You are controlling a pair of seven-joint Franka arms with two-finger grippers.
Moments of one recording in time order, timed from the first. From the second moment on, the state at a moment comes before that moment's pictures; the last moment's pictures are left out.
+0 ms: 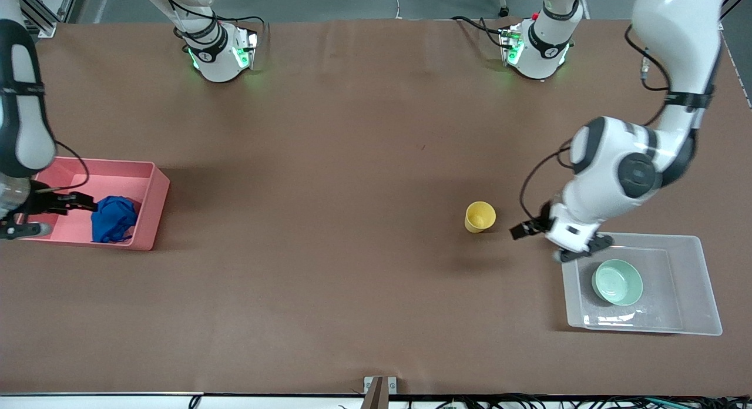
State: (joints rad) left arm 0.10 0.40 -0.42 -1.88 0.09 2.27 -0.69; right arm -0.32 0.34 -0.02 -1.73 -0.02 1.96 -0.42
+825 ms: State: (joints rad) left arm 0.04 0.41 -0.43 -2.08 0.12 2.46 -0.85; right arm -0.12 0.16 -0.02 -1.53 -0.02 1.61 -0.18
